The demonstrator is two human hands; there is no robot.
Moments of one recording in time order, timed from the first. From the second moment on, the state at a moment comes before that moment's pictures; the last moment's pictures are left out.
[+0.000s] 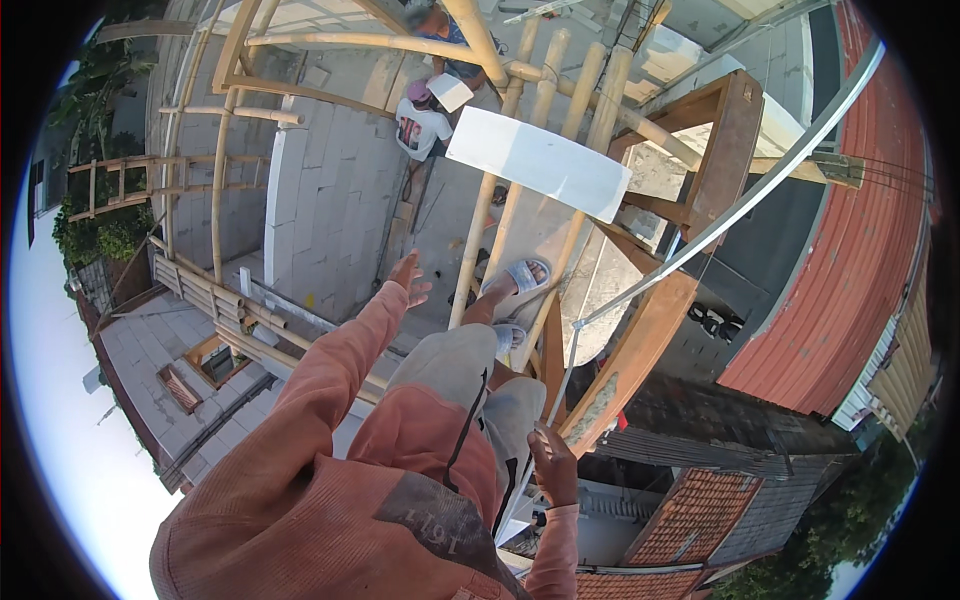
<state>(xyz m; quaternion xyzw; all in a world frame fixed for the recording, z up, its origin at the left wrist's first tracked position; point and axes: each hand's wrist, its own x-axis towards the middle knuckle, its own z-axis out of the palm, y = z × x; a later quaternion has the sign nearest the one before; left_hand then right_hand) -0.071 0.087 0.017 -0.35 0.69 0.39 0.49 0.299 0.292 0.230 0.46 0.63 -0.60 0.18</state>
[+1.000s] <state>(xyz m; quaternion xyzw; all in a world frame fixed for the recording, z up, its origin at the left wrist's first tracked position) -0.062 0.074 0.010 -0.40 0.63 0.51 0.44 0.305 0.299 0.199 0.44 0.62 -0.62 0.18</state>
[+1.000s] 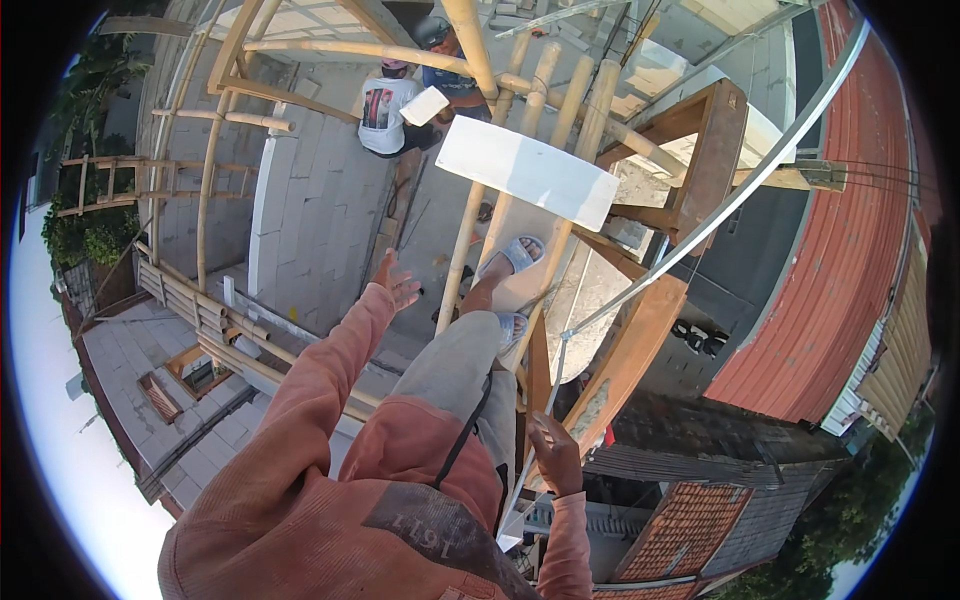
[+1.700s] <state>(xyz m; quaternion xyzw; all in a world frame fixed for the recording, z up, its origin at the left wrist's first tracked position) -0.323 0.224 -0.294 -0.43 0.41 0.72 0.35 0.000 0.373 -0.163 0.39 0.58 -0.70 0.15</state>
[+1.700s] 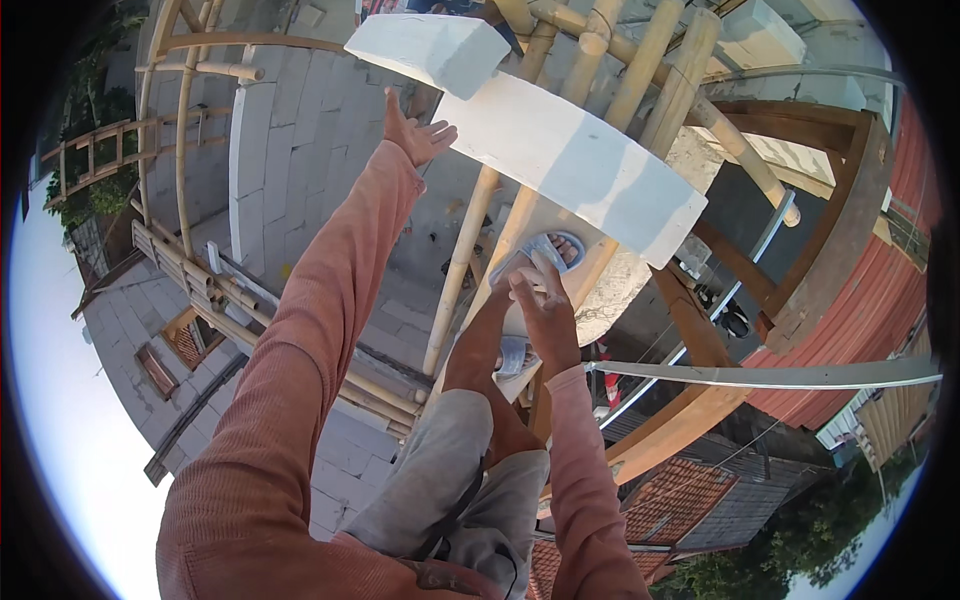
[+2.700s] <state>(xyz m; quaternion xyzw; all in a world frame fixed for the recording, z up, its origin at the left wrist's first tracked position) -0.086 0.297 -0.207 -0.30 0.54 0.66 0.43 -0.043 0.464 -0.252 0.52 0.40 -0.75 0.07</state>
